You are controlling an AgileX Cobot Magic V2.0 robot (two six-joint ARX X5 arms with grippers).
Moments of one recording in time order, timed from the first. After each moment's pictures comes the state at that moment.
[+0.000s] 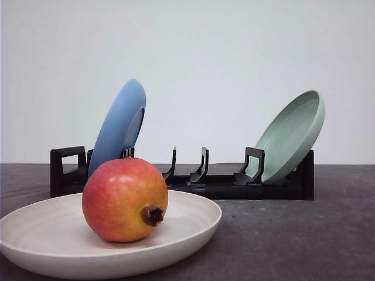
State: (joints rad) left_arx -0.01 0.00 0.02 -0.18 -0.06 0.09; right_arx -0.03 0.00 0.02 -0.16 0.04 -0.12
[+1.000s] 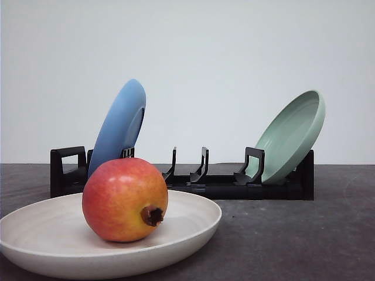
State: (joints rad) left_arx -0.01 0.00 0.02 -0.18 -0.06 0.09; right_arx -0.03 0.00 0.02 -0.16 0.04 -0.12
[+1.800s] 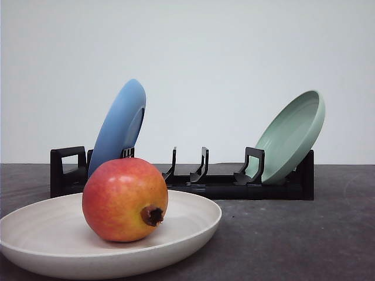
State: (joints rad) left_arx -0.01 0.00 0.02 -0.18 -0.06 0.09; right_arx -0.03 0.00 0.02 -0.16 0.04 -0.12
